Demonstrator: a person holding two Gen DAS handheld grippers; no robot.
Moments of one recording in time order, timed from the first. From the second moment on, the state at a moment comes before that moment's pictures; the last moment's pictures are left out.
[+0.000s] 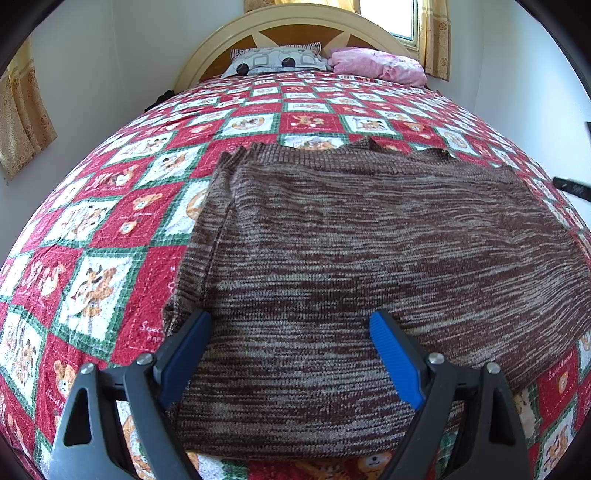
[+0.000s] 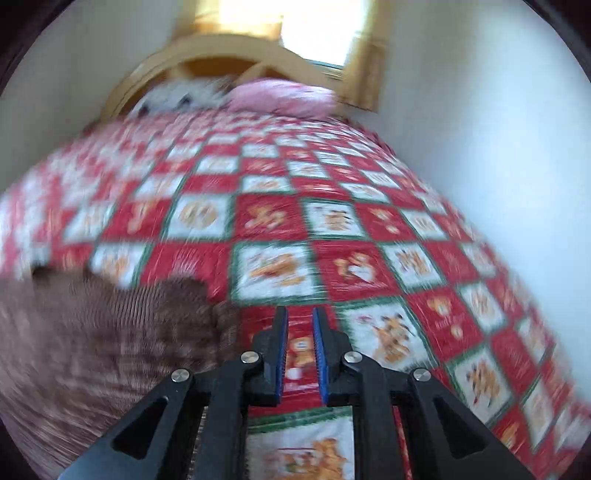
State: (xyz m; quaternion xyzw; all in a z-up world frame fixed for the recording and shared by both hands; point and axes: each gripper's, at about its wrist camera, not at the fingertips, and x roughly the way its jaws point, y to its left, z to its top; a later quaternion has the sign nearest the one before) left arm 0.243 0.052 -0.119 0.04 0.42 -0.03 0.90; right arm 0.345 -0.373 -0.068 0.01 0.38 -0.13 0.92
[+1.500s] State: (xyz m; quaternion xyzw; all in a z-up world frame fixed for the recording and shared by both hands) left arm 0.217 0.103 -0.095 -0.09 0.38 -0.03 0.92; right arm 0.242 -0.184 -0.117 -0.01 0.40 0.08 0.91
